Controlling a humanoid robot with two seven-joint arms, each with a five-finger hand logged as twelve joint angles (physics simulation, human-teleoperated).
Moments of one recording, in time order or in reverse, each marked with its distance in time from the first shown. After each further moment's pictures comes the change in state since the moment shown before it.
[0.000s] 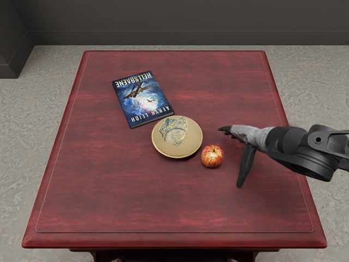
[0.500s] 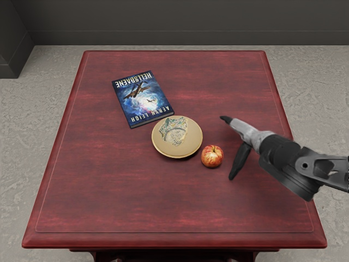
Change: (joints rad) left arm 0.002 0.000 0.000 0.000 0.000 0.000 0.000; right arm -0.175 0.067 0.080 -0.003 -0.256 -0.233 0.000
